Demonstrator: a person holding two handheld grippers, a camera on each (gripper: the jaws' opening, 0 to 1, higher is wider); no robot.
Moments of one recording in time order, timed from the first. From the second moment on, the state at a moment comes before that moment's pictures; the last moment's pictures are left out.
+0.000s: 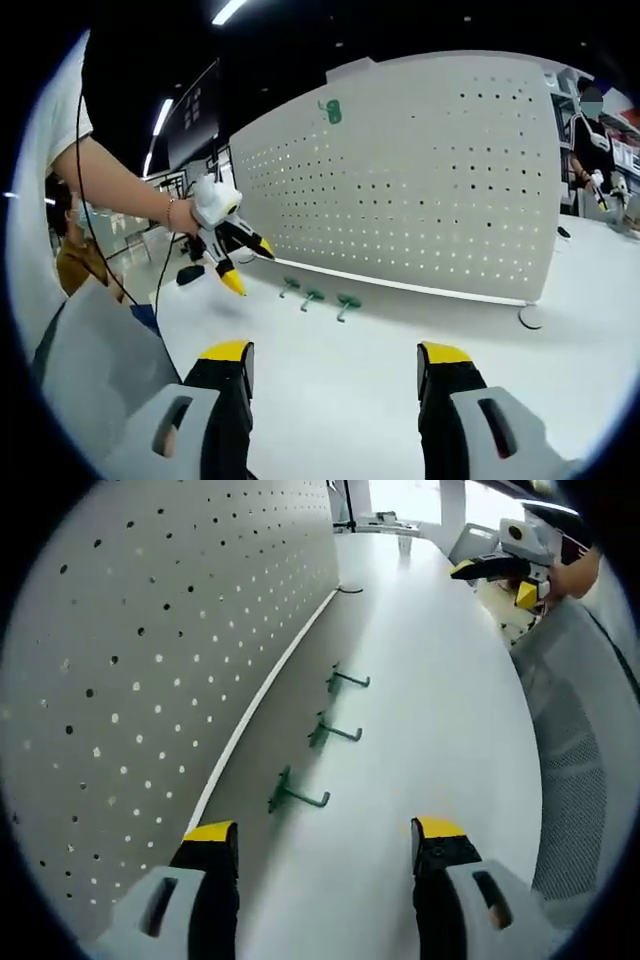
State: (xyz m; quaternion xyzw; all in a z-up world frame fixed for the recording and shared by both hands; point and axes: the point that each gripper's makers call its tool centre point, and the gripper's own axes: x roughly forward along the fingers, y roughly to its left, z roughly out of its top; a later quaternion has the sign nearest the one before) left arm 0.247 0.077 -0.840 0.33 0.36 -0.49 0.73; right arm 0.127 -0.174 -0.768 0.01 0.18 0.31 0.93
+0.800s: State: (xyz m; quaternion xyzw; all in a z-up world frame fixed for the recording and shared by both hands) left arm 0.263 0.068 -0.864 0.40 0.38 -0.54 0.63; right arm 0.125 -0.174 -0.775 0.01 0.20 0.30 0.93
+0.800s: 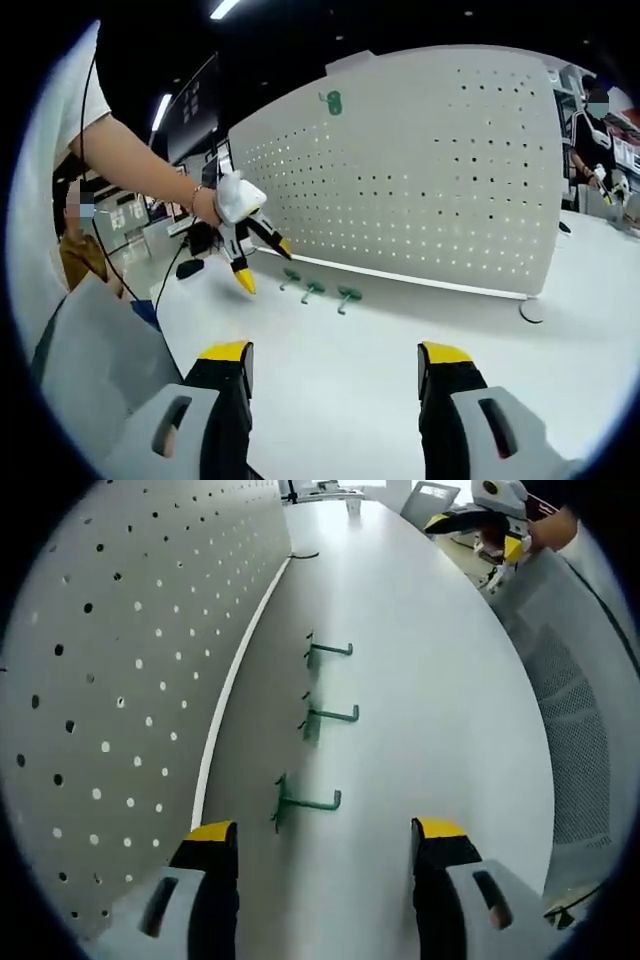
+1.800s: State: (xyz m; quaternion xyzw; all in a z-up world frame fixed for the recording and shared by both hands) left arm 0.271 0.070 -0.882 0.42 0.40 -0.56 0.59; right arm 0.123 -0.176 -0.783 0.00 0.22 0.30 0.93
